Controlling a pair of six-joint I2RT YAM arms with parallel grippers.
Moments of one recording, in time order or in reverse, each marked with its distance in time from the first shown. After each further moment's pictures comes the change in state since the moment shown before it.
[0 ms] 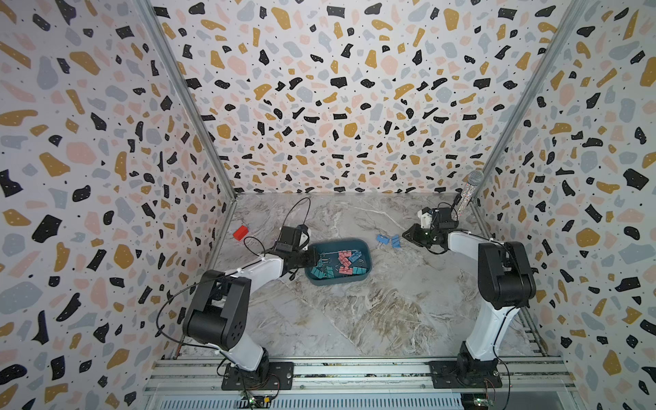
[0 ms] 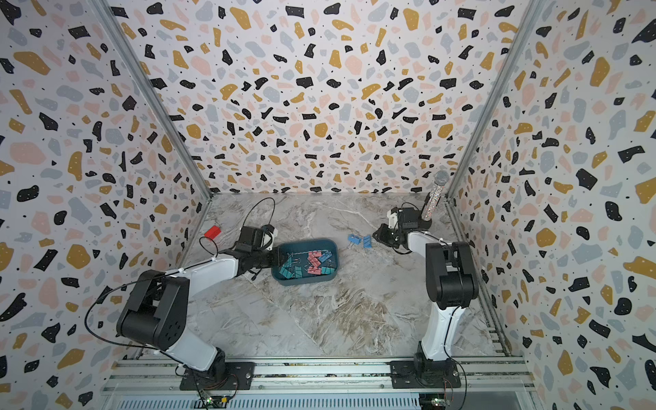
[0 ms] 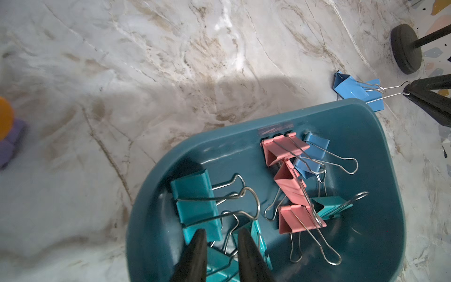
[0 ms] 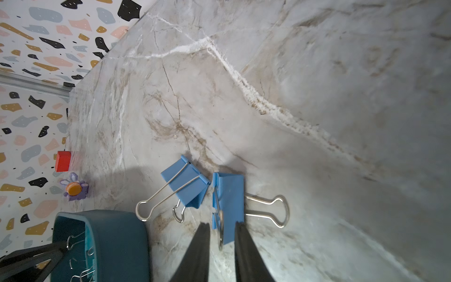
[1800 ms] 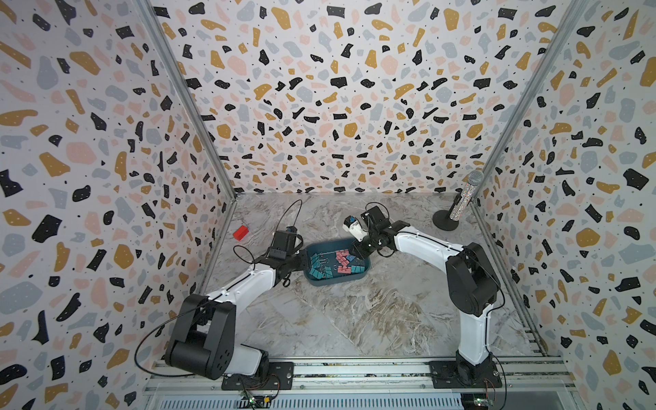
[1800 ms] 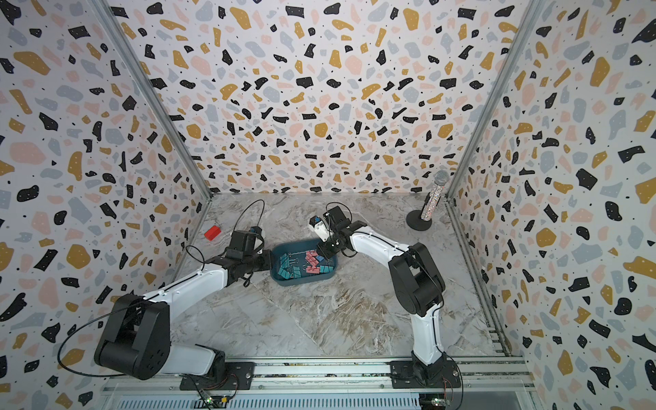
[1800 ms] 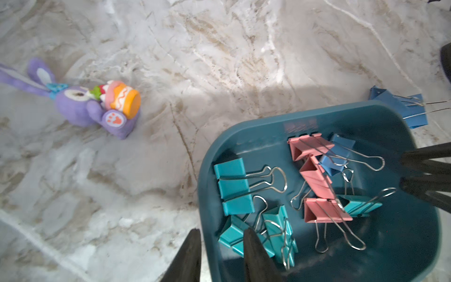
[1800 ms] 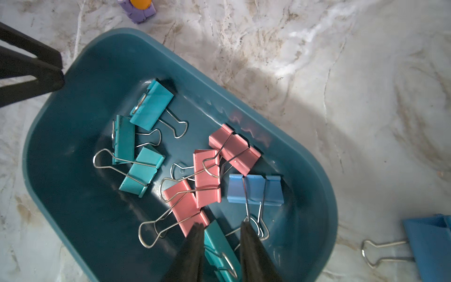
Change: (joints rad) left arm 0.000 -0.187 -0.087 -0.084 -0.214 -0.009; right arm 0.553 0.068 0.340 -0.401 0.193 -0.565
